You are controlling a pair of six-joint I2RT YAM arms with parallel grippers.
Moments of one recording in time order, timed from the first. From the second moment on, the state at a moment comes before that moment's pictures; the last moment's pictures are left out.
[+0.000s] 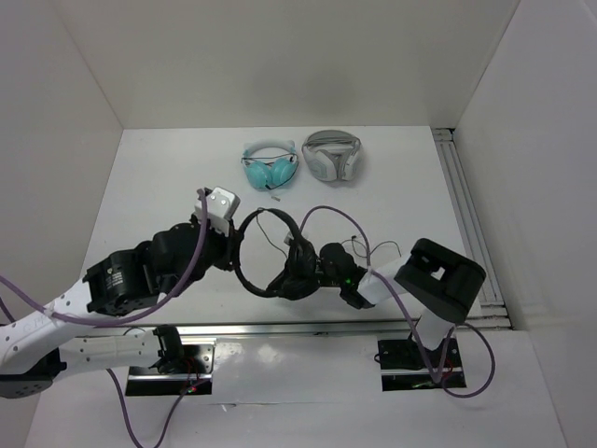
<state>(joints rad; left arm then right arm) -1.11 0.86 1.20 -0.78 -0.55 -0.31 0.92 1.65 0.46 0.98 -0.49 0.44</state>
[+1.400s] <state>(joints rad) -0.54 1.21 1.27 -0.85 -0.61 -0.34 1.54 0.82 0.57 0.18 0.51 0.27</state>
